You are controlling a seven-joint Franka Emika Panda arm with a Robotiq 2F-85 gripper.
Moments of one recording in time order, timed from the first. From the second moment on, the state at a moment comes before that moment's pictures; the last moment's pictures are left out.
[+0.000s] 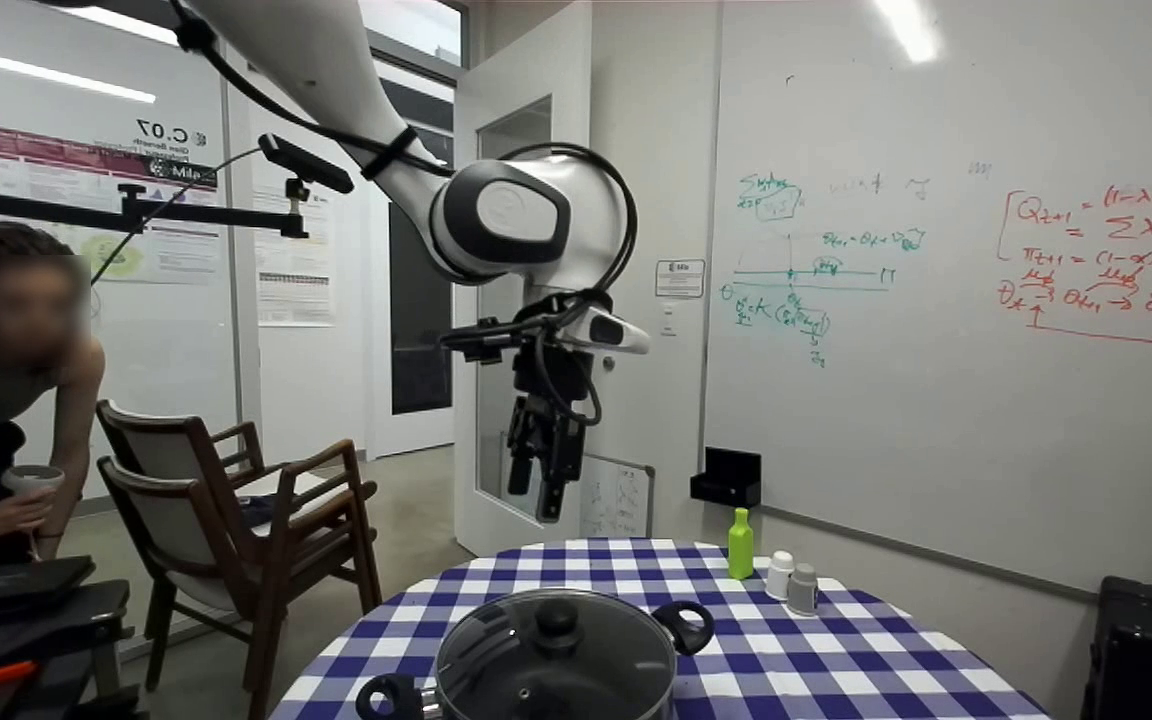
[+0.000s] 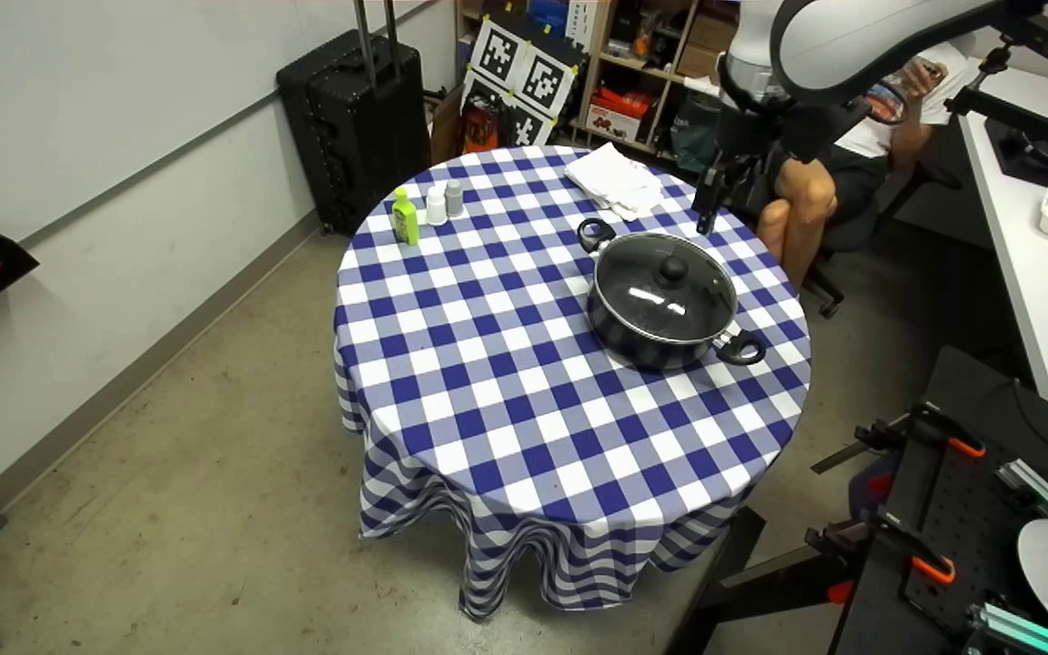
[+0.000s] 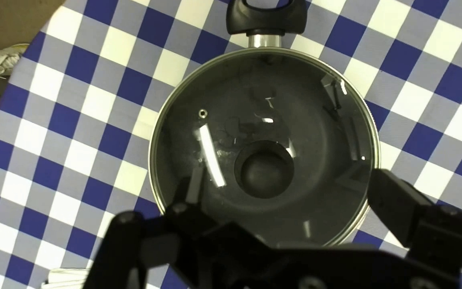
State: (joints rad) arm -0.06 0.40 -0.08 -1.92 -0.05 2.16 0.00
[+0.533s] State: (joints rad) arm -0.07 0.60 -0.07 -1.79 -0.04 2.16 0.03
